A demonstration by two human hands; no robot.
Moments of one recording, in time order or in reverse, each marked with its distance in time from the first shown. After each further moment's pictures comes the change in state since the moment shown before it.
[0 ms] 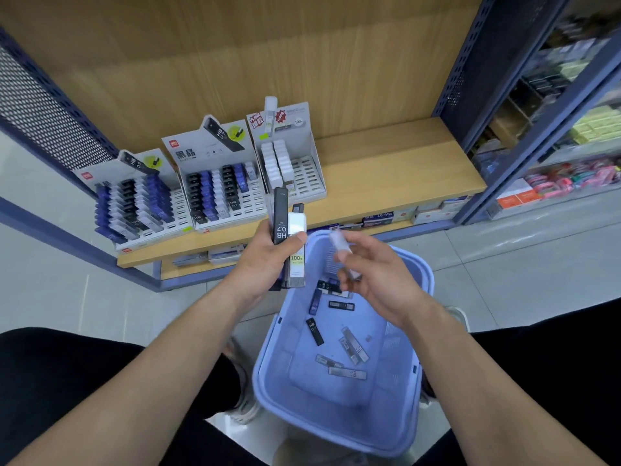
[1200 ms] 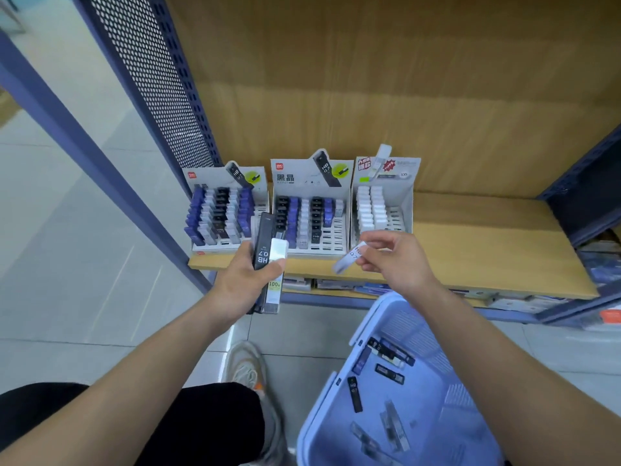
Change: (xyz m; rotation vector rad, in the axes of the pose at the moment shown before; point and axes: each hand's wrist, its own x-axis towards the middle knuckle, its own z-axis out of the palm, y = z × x) left_hand 0.002 -0.006 -0.162 0.061 0.283 -0.024; right_hand 0.154 -0.018 0.094 -0.555 -0.029 -0.179
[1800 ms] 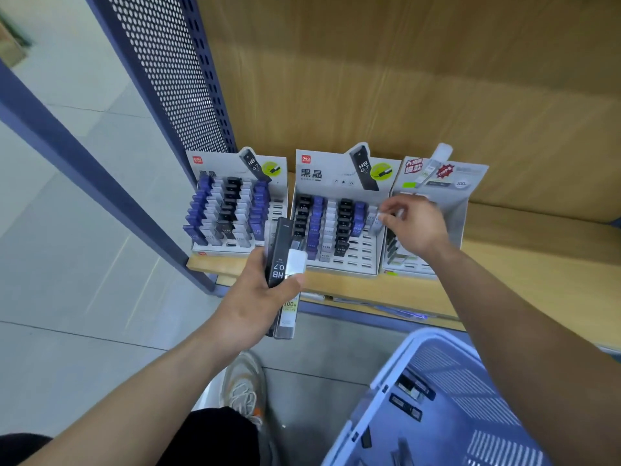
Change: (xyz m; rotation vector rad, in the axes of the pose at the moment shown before) left_hand 0.048 -0.019 -0.001 -0.045 0.060 -0.027; right_hand 0.173 0.021 0.016 -0.748 0.049 -0.265
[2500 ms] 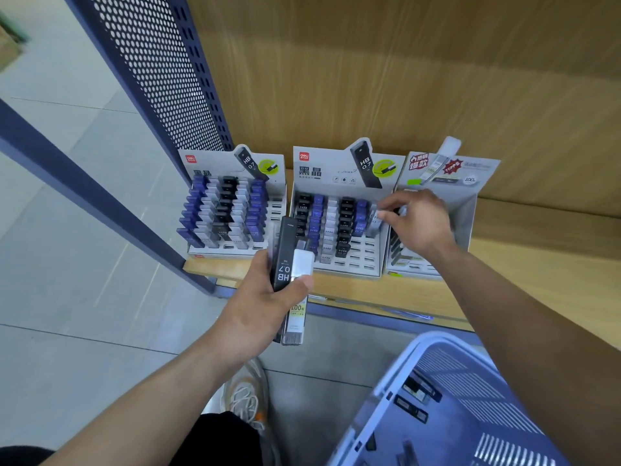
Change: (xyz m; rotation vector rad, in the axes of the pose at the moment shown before) left_hand 0.008 0.003 0.011 -0.089 -0.008 -0.027; right_hand 0.012 0.007 0.009 -0.083 0.039 -0.094
